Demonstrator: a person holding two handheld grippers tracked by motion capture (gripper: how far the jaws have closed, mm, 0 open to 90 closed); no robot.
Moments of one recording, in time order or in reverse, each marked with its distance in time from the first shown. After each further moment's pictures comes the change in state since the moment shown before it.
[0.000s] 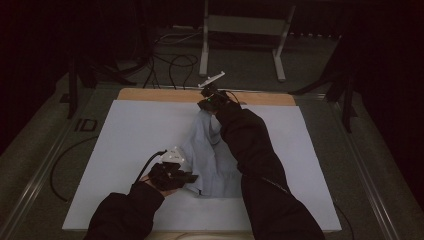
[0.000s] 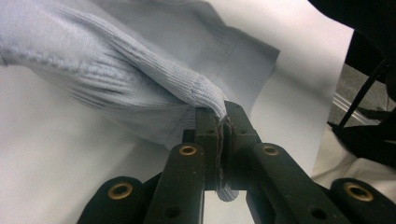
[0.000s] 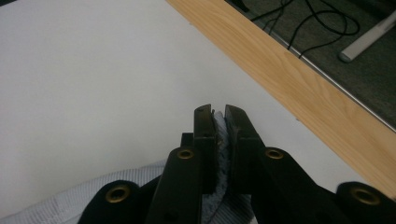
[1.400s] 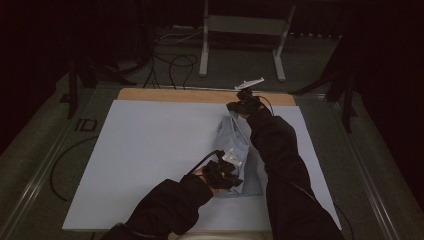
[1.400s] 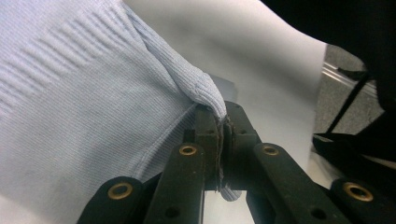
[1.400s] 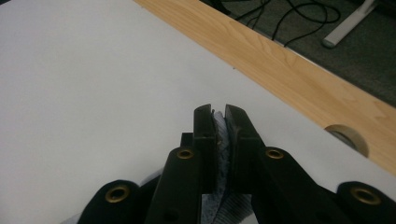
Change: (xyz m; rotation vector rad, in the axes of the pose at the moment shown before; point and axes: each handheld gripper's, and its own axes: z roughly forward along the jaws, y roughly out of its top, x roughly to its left) left arm -0.052 0.066 0.101 0.130 -0.084 0.147; right arm -0.066 -0.072 -0.040 -0.070 -0.002 0.131
